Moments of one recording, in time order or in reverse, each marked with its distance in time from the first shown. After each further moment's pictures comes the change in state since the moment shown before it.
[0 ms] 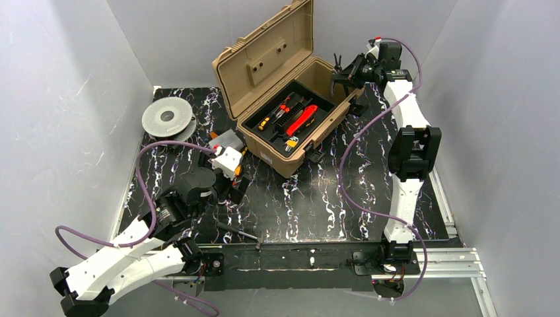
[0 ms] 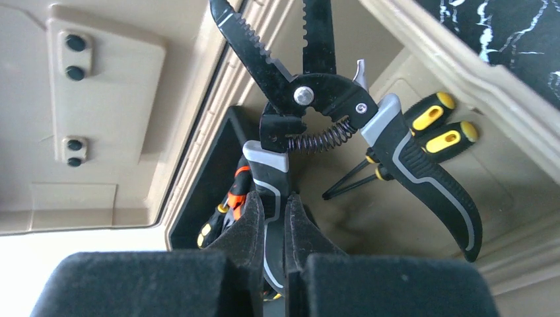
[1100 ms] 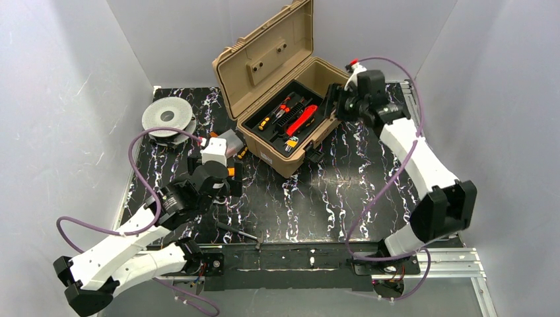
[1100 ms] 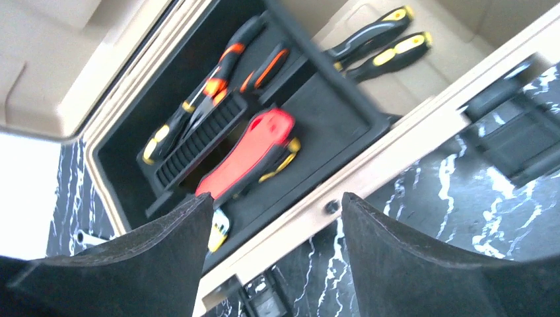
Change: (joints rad) left arm 0.003 0.128 0.123 -0.246 -0.212 -0.439; right arm 0.254 -0.649 -0.629 -0.057 0.470 -0.285
